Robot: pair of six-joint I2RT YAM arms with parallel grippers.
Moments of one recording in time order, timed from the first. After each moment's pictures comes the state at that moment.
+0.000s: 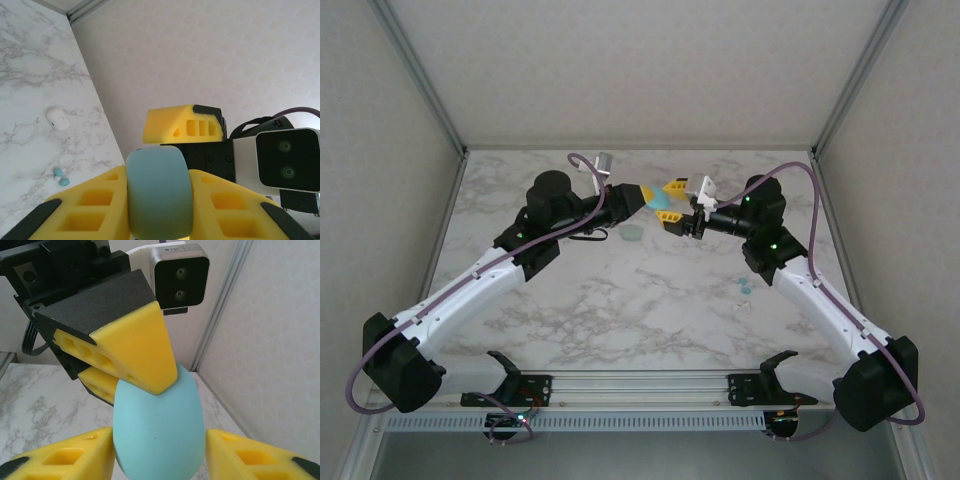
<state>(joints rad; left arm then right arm) -0.68 1.27 1.12 0.05 0.47 -1.04 0.47 1.17 0.97 0.15 -0.80 -0.33</state>
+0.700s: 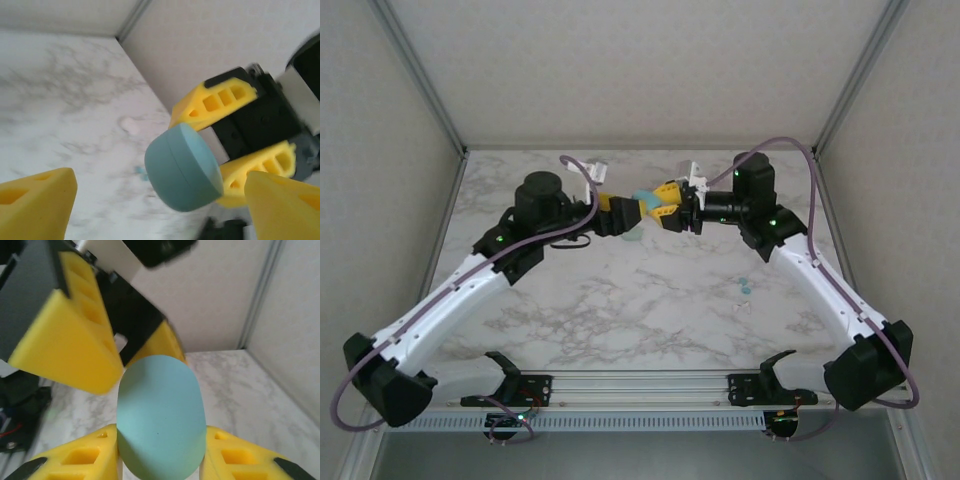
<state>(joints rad) -0.66 1.16 1.17 -0.25 0.36 -0.51 0.47 1.30 1.22 -0.24 -0.96 -0.33</state>
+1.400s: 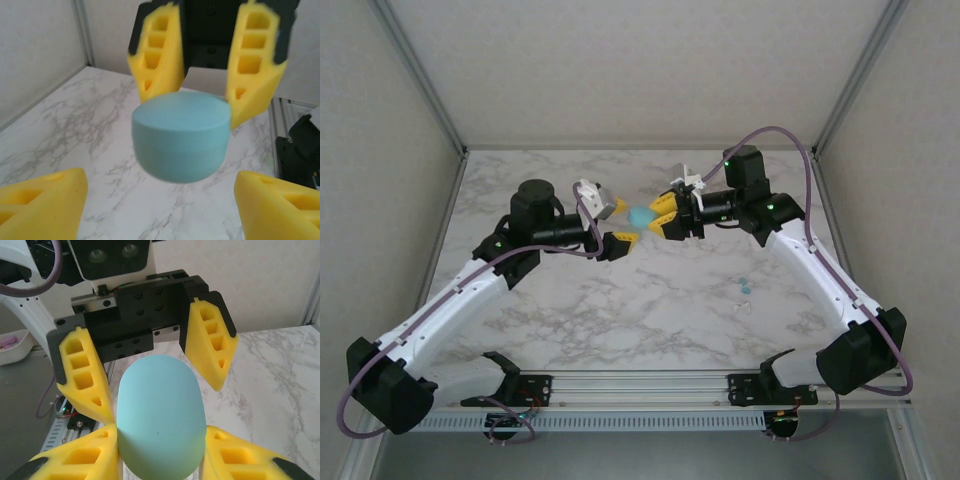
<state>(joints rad) -0.58 1.16 1.04 -0.15 0.68 0.14 0.46 1.37 1.34 -0.54 -1.10 -0.43</state>
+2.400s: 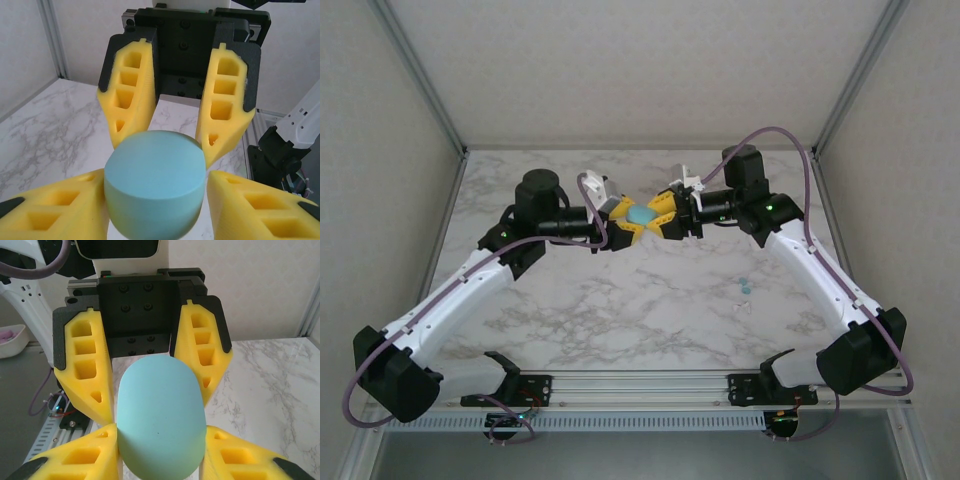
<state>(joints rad) -0.59 1.22 1.12 -0.15 0.79 0.10 0.48 1.37 1.34 -0.50 -1.10 -0.46</state>
